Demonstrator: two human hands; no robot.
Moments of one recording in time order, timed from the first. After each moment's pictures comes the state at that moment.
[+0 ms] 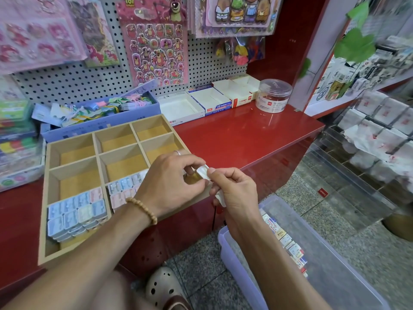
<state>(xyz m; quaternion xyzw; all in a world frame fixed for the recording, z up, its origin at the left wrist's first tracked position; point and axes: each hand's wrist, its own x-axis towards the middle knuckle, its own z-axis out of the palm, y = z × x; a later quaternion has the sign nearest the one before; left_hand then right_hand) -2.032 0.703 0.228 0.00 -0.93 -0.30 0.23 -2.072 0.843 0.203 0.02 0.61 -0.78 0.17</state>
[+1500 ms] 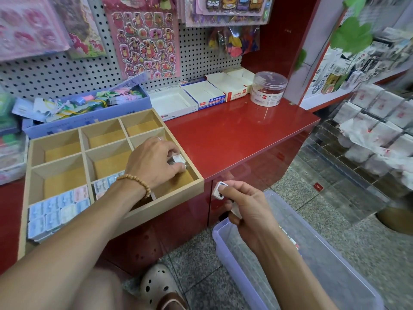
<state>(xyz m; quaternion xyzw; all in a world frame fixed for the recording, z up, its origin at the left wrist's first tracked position) -2.078 0.670 0.205 0.12 -0.98 -0.12 0.13 -2.080 0.886 0.174 0.06 0.61 -0.75 0.25</state>
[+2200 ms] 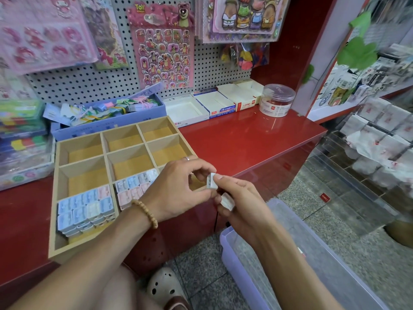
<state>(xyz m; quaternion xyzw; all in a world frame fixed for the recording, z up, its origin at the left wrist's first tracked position) -2.022 0.706 0.230 -0.04 -0.91 -0.38 0.17 -2.071 0.856 0.204 -0.06 0.55 -0.76 0.33</state>
